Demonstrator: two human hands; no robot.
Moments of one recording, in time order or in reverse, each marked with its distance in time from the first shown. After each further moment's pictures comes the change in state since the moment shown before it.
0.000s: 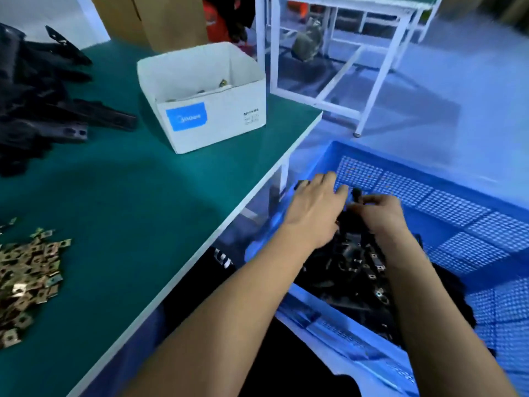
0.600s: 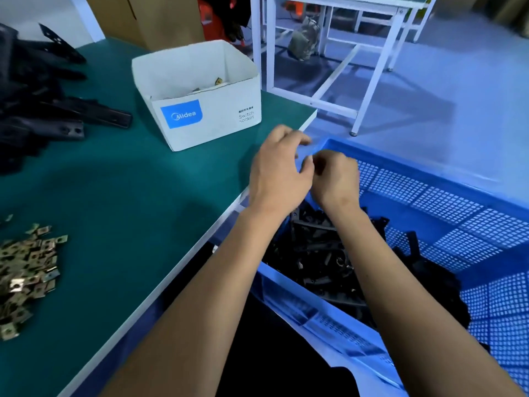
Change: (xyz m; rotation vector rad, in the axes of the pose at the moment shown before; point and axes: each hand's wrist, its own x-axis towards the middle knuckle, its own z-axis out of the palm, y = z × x) left_hand -0.004 -0.041 -0.033 -0.656 0.542 -0.325; right_hand -0.038 -0.076 0.051 -0.451 0.088 -0.563
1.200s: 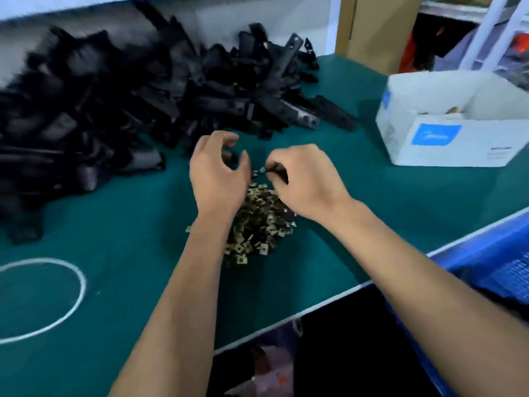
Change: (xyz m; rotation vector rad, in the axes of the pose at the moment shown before) left_hand -0.131 -0.147 -0.333 0.453 0.665 -0.473; right_hand -0.148 -0.304 0.115 0.074 -0.486 -1.009
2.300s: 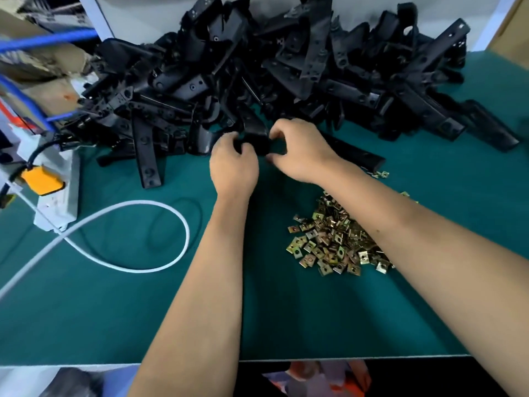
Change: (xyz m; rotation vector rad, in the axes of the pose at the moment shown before) left_hand 0.029 -0.126 -0.097 0.048 0.154 -0.579; right_hand 0.120 -0.124 0.119 0.191 -0.283 -0.155
